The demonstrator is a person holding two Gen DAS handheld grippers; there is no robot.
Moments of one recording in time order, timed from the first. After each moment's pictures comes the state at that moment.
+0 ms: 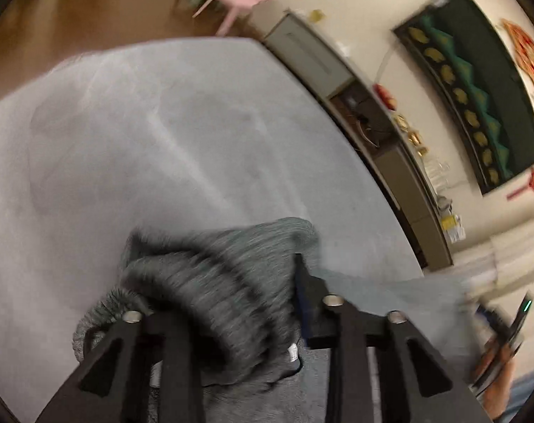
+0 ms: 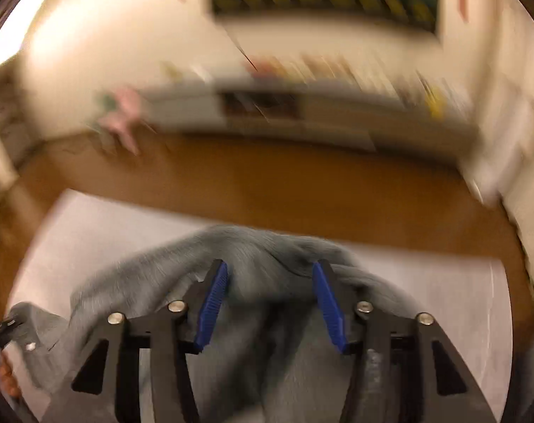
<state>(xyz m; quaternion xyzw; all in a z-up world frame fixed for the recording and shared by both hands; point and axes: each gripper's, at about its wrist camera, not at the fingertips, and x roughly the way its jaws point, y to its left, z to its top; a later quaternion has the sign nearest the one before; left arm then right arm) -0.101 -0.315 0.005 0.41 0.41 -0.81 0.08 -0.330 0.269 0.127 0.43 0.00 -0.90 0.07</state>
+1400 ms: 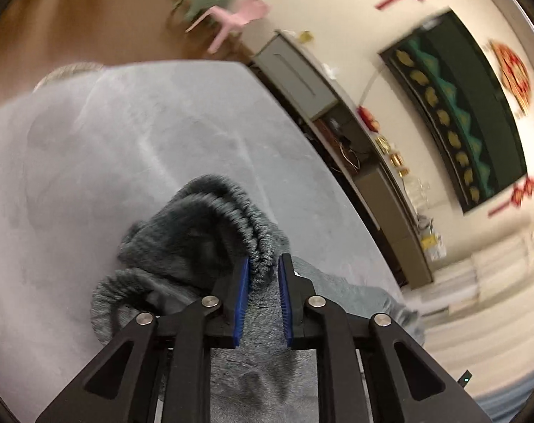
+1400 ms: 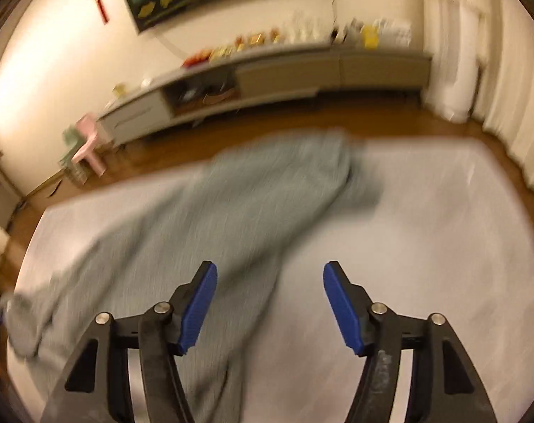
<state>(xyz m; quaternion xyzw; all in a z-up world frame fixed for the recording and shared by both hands) -0.095 -0.320 0.031 0.36 0.40 -0.84 0.06 -0.245 0.406 0.002 0.44 -0.10 -0.89 0.05</state>
